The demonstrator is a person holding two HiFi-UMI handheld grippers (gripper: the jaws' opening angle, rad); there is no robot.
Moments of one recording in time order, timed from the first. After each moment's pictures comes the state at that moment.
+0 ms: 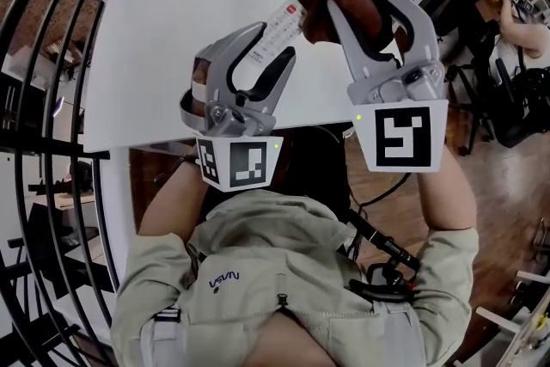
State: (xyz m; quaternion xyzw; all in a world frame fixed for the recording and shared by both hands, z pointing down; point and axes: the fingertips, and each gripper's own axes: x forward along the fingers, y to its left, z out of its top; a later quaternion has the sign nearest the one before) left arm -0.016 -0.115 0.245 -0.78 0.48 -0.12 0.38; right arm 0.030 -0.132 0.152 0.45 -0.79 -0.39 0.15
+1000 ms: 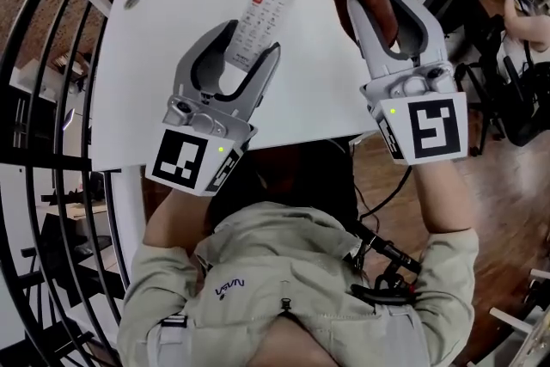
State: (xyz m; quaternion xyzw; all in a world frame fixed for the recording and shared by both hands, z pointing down) left arm -0.043 -0.135 0.207 -0.89 0.43 0.07 0.12; right arm 0.075 -0.163 0.148 0.48 -0.84 -0.26 0.00
